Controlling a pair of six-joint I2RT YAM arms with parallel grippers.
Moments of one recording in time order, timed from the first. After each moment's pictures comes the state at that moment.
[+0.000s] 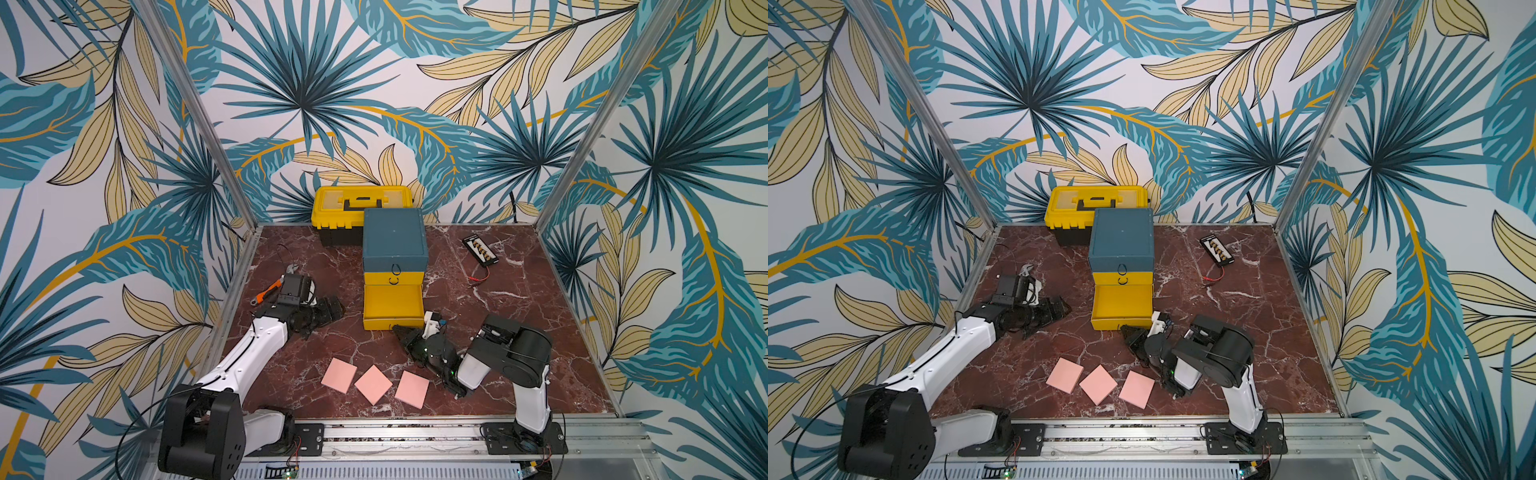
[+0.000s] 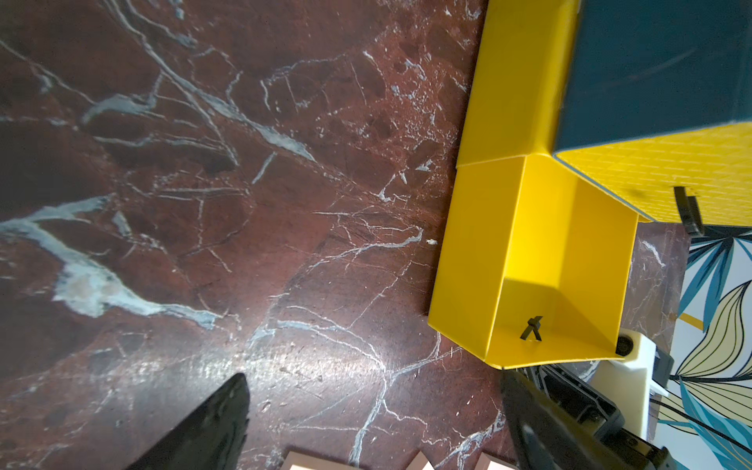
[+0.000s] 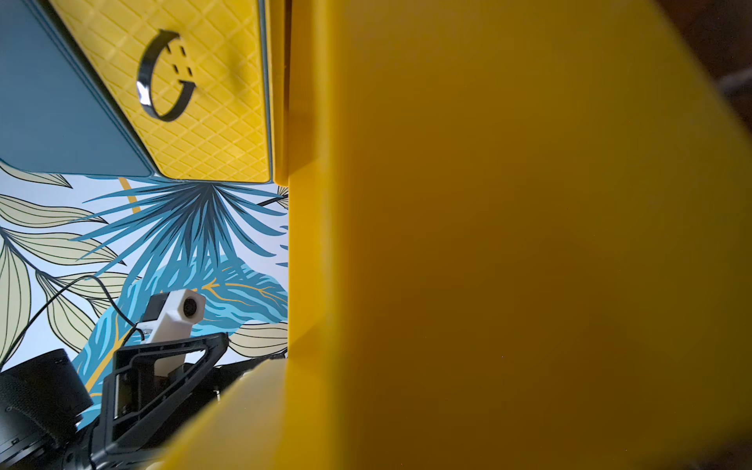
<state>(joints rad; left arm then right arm) -0.14 1.23 0.78 -0.54 0.30 -0.60 0.90 1.99 0.43 1.32 0.21 1.45</state>
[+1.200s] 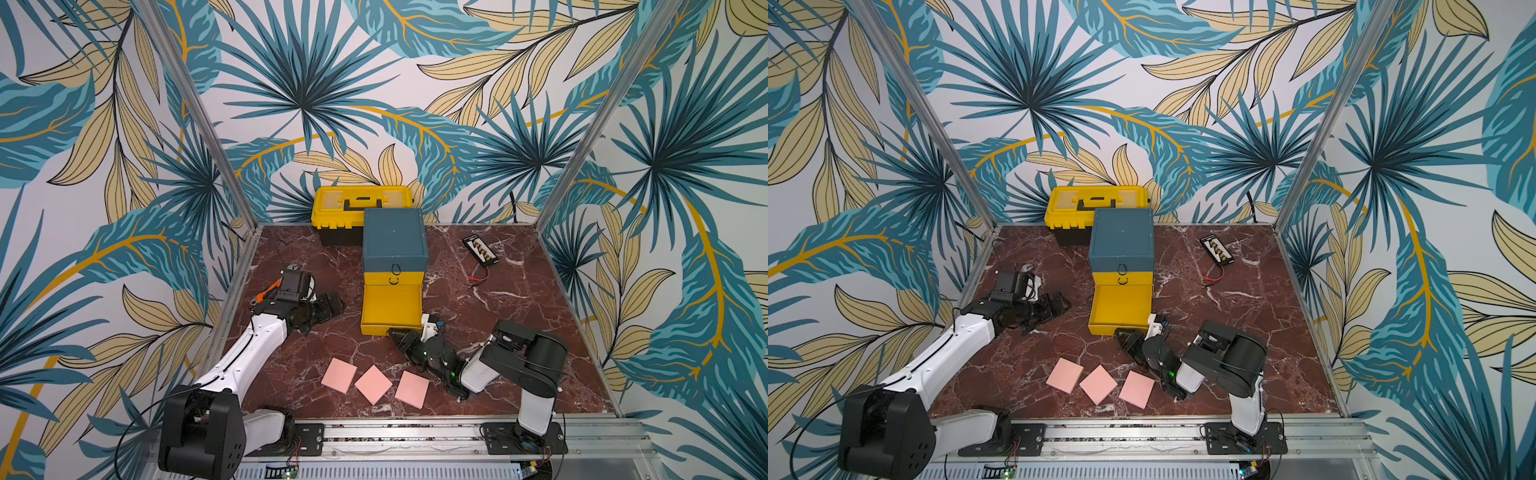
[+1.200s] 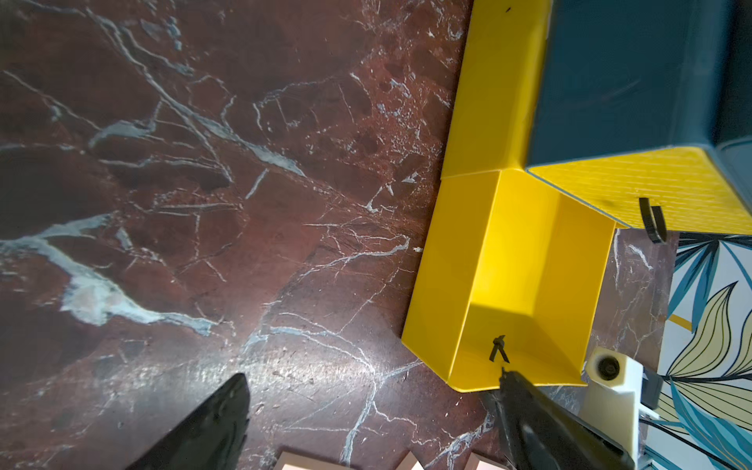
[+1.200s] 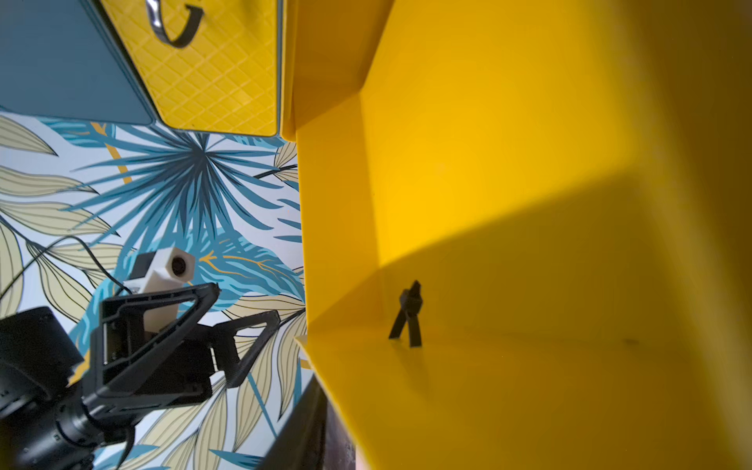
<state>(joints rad) -0.14 1.24 0.82 -0.57 0.30 -0.60 0.94 1.89 0.42 1.21 0.19 1.45</state>
